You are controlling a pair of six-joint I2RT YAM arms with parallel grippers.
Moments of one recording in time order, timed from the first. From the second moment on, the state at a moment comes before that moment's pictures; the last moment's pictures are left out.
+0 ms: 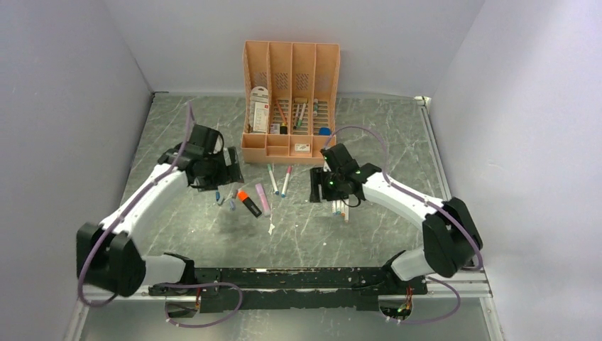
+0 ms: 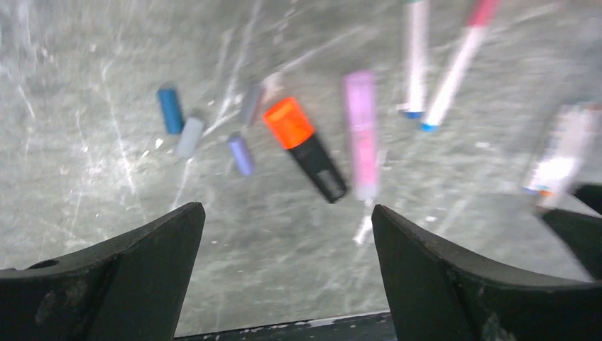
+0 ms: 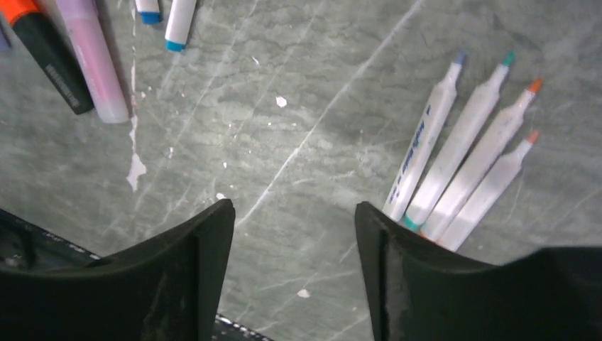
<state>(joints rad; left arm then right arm) -0.32 1.34 0.99 -0.76 0.02 -0.54 0.61 1.40 0.89 -0.48 -0.09 0.44</state>
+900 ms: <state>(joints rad) -0.32 0.95 0.96 -0.76 0.37 -0.47 0.80 2.10 1.54 -0.61 0.20 0.58</state>
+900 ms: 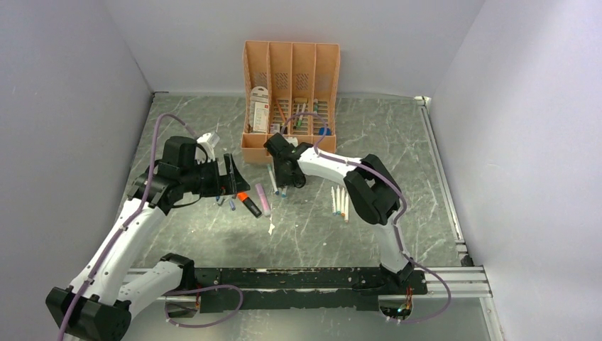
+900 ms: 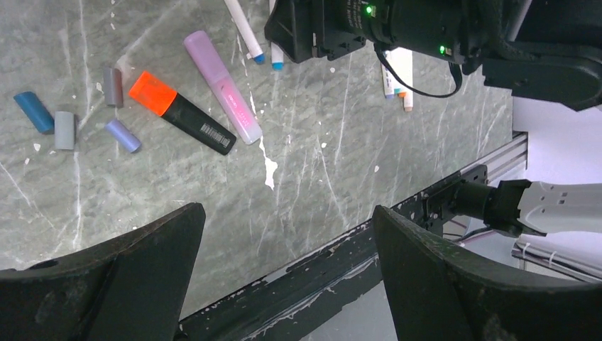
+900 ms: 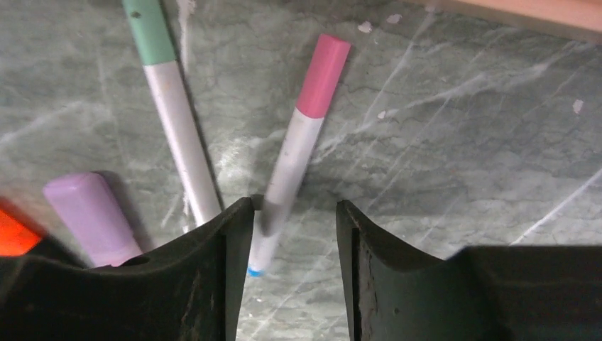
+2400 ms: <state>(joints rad) -0.60 1.05 0.53 0.14 0.49 -0.99 0.74 1.24 0.72 -0.28 -0.38 0.59</state>
